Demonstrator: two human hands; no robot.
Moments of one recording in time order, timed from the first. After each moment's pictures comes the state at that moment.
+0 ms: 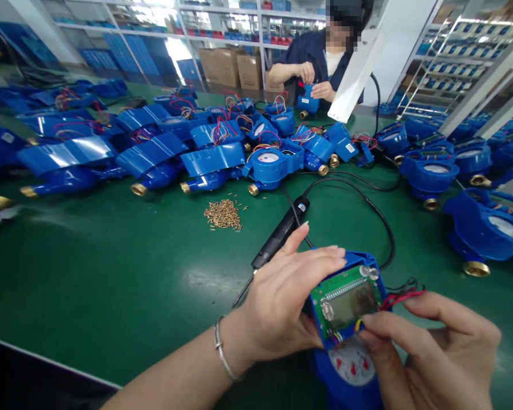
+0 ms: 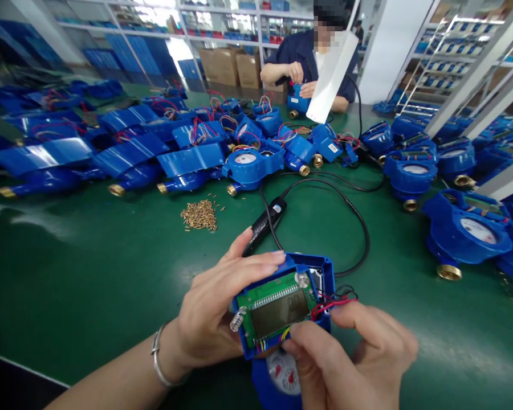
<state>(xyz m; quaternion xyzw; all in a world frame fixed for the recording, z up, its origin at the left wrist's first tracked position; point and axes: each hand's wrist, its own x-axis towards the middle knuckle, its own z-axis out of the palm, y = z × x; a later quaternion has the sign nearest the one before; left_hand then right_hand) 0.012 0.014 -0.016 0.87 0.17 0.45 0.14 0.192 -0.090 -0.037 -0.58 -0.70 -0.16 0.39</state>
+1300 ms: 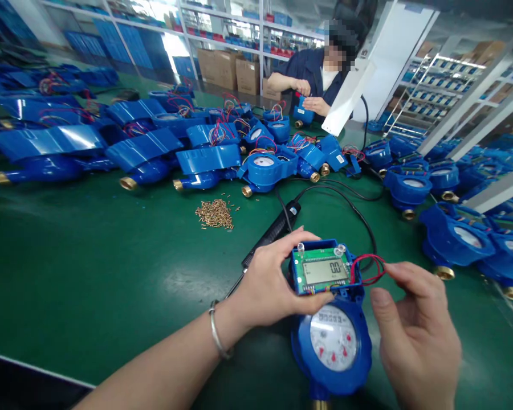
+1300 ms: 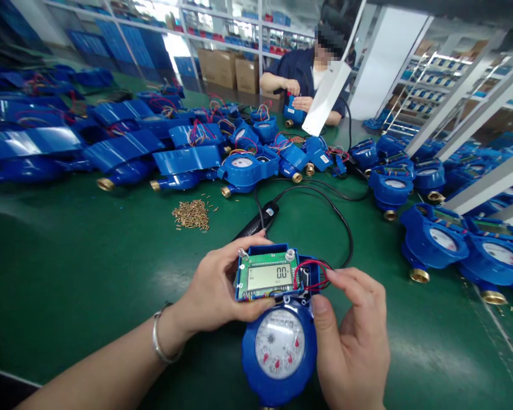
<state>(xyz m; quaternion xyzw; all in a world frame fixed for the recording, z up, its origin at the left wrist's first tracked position) 0.016 0.021 -0.019 0.79 0.28 0.42 0.35 0.194 -0.077 -0.030 -0.61 -0.58 -0.01 0.54</state>
